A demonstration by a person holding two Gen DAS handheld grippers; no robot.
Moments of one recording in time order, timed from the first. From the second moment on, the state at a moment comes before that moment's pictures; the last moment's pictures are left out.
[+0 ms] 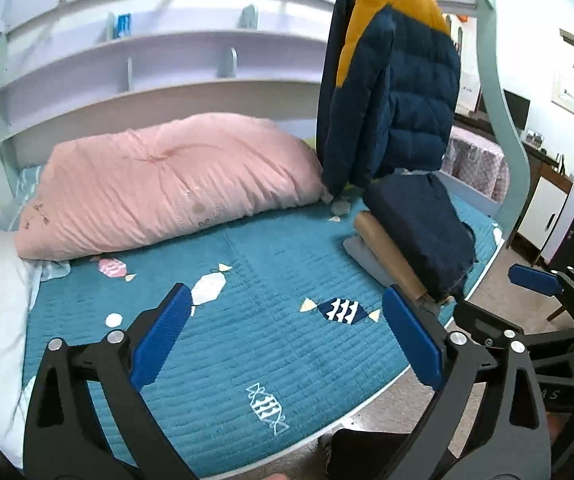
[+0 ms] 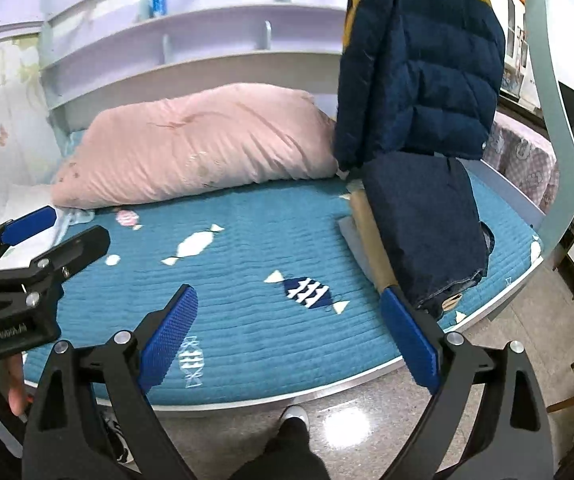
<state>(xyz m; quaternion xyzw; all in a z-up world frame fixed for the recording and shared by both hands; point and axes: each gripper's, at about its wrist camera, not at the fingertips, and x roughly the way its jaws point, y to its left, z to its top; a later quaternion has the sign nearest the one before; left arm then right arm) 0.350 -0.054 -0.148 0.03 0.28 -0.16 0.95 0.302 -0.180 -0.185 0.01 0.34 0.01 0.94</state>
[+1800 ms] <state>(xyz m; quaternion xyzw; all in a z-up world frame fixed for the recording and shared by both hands) 0.076 0.046 -0.023 0.00 0.11 -0.04 0.99 0.069 -0.094 -0.060 -0.02 0.13 0.06 0.99</state>
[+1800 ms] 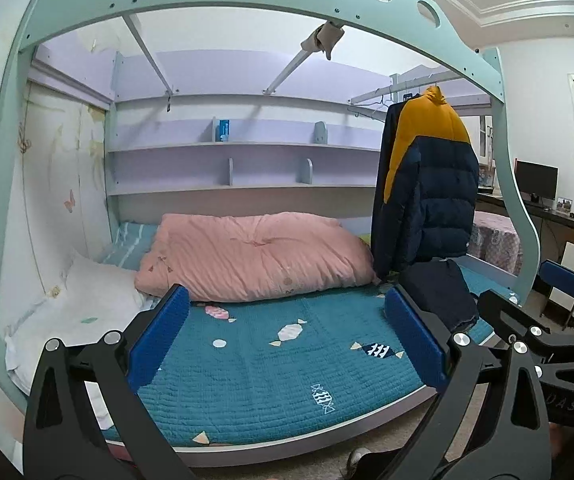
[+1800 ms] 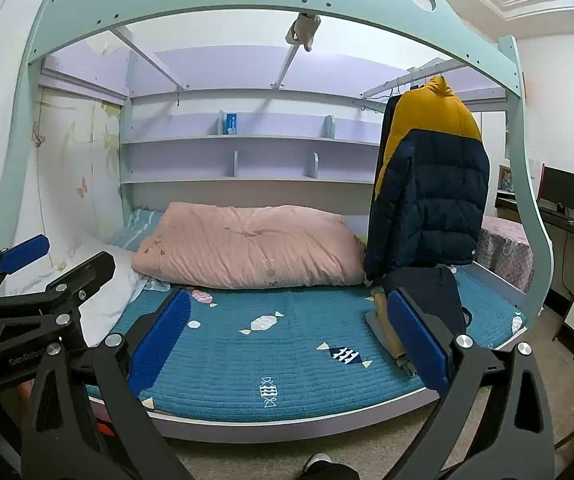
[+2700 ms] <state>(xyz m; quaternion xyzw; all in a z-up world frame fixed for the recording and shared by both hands) 0.064 0.028 -0.019 0.02 0.10 -0.05 0.99 0.053 -0.109 -0.058 0.00 0.13 0.04 0.99</state>
